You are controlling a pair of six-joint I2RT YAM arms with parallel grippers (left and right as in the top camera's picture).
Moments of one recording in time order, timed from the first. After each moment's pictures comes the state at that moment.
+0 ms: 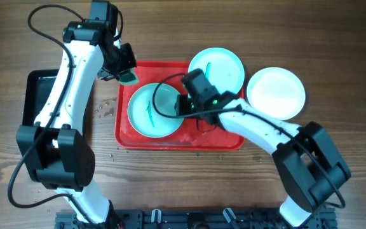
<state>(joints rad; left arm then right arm) -0.12 1.89 1.72 -1.15 0.08 -0.41 0.65 1.84 1.13 -0.31 -0.13 0.63</state>
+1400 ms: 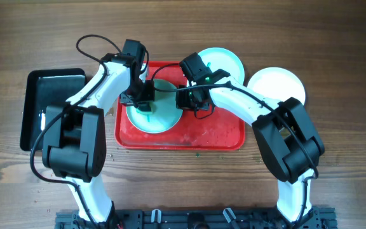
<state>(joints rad) -0.23 1.99 1.36 -0.90 0.13 -0.23 0.59 2.07 1.38 -0.54 -0.25 0.65</state>
